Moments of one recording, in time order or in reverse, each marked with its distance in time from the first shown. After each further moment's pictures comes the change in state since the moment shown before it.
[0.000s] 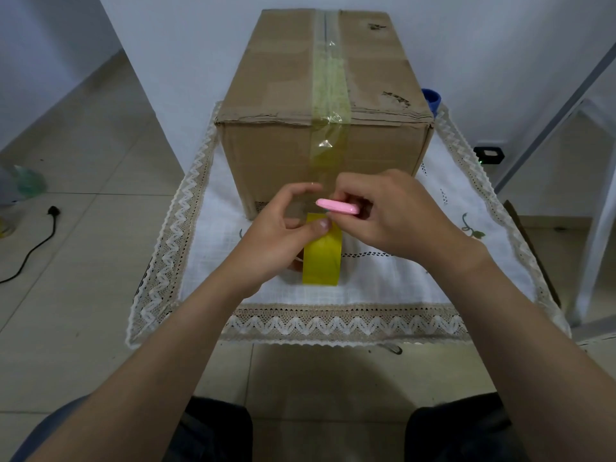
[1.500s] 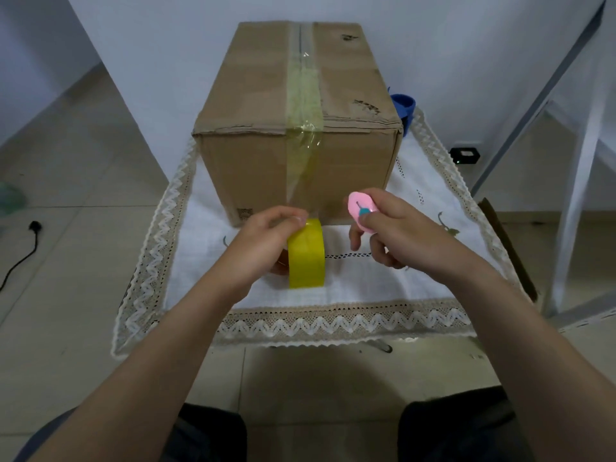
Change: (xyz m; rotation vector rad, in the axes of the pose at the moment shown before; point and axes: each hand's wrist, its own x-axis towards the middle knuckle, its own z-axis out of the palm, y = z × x) left_hand 0.006 0.007 0.011 0.010 0.067 -0.195; right_hand -0.039 -0.002 -0.025 0.617 -0.196 0.726
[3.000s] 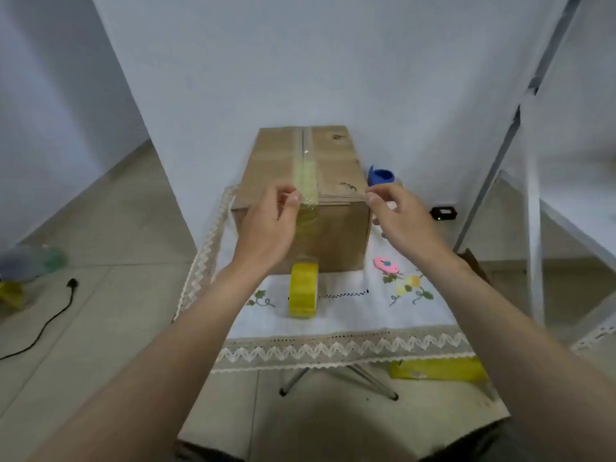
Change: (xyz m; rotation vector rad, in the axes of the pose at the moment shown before) left_hand -0.028 0.090 -0.011 0.338 0.374 0.557; right_hand -0.006 -0.053 -0.042 -0.076 0.504 -0.249
